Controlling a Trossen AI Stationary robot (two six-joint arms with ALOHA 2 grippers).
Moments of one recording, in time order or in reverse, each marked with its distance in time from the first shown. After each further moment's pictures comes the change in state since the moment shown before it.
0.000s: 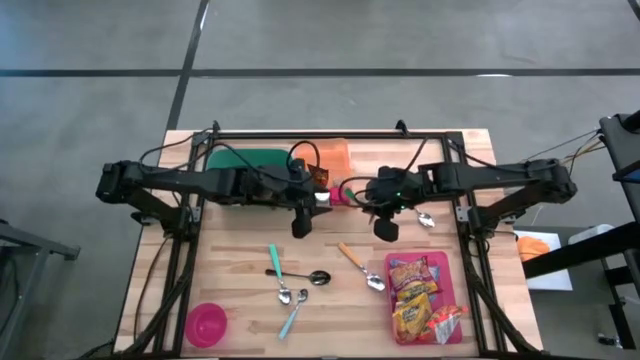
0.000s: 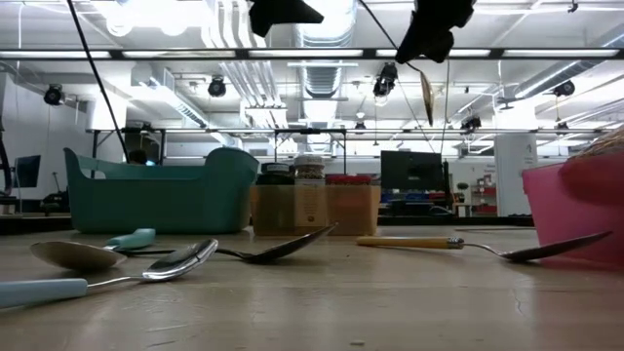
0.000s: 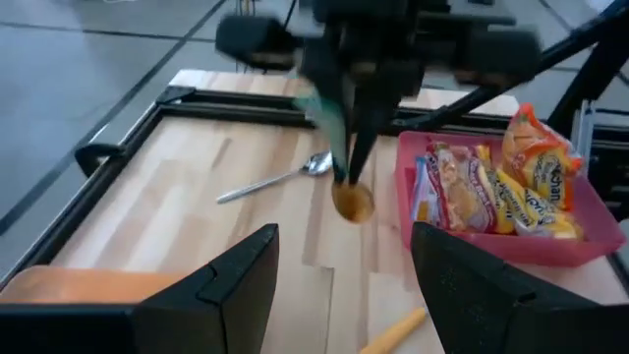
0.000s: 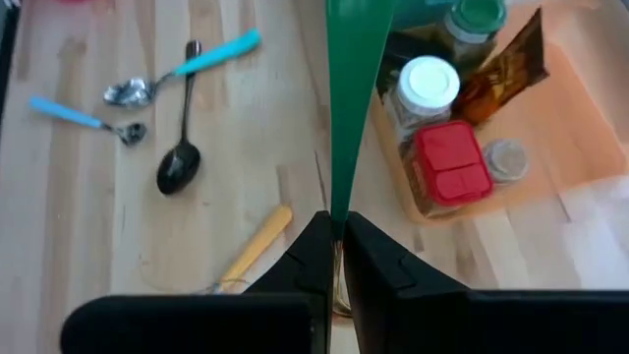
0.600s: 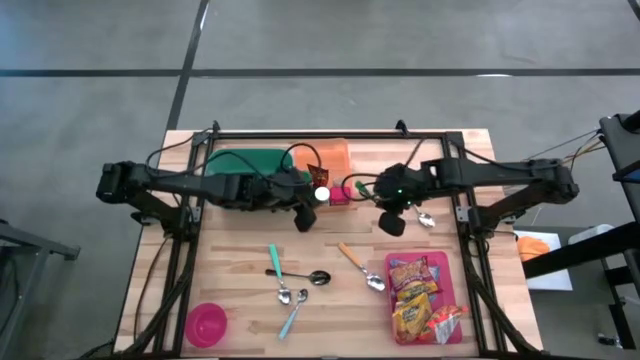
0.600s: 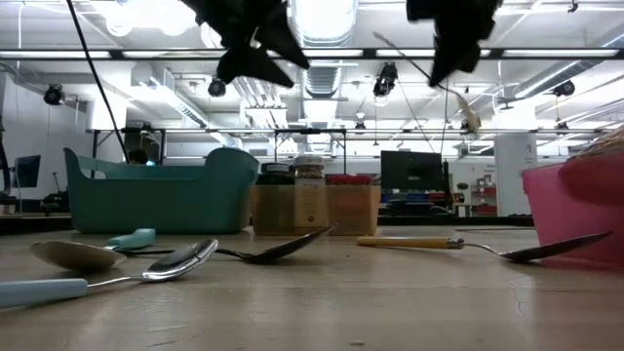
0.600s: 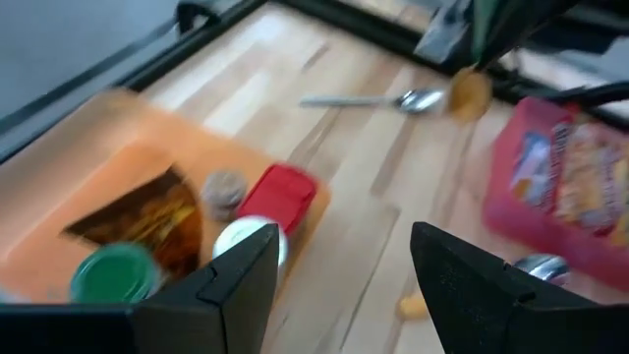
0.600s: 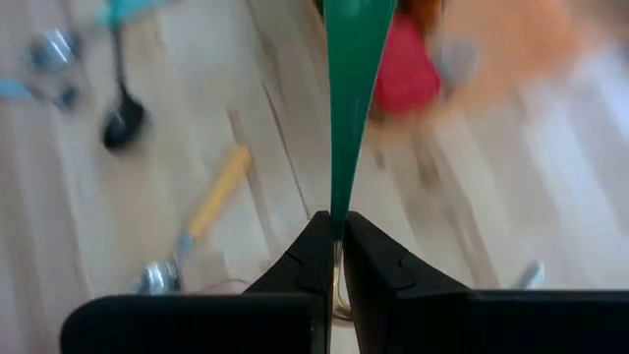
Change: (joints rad) left arm 0.017 0.001 -0.135 -0.056 -0.187 -0.329; right arm -0.035 -0.010 0.003 -0.203 0.033 0.117
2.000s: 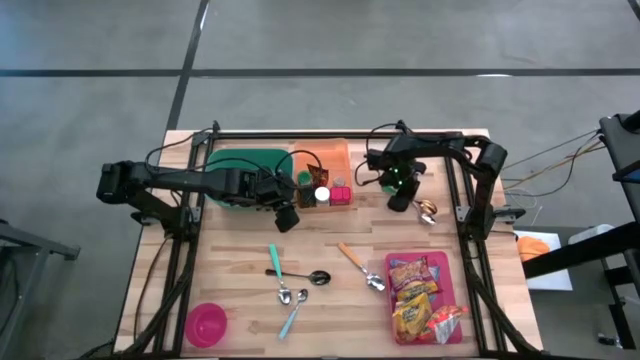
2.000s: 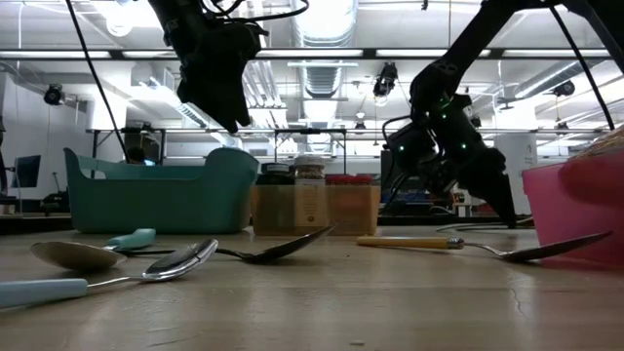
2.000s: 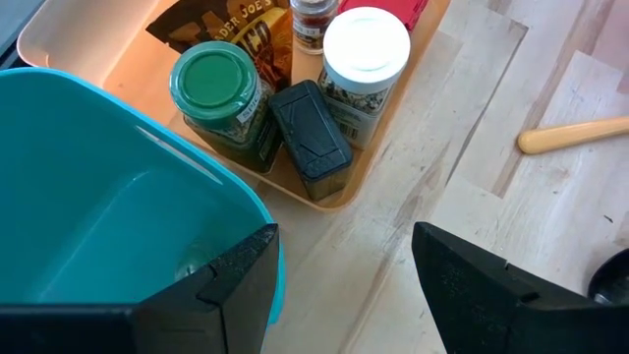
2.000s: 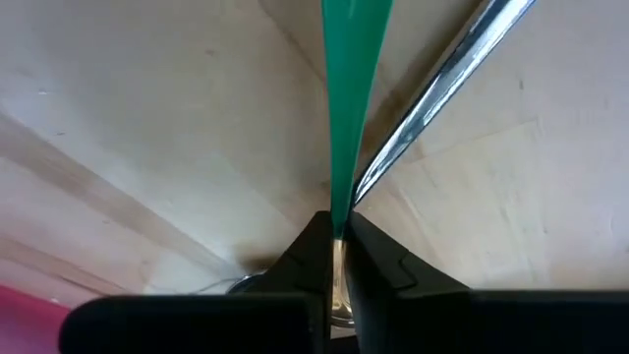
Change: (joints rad) left arm 0.054 0.000 0.000 -0.427 0.044 -0.019; right arm -0.546 0.578 -0.115 -0.253 -0.099 -0.351
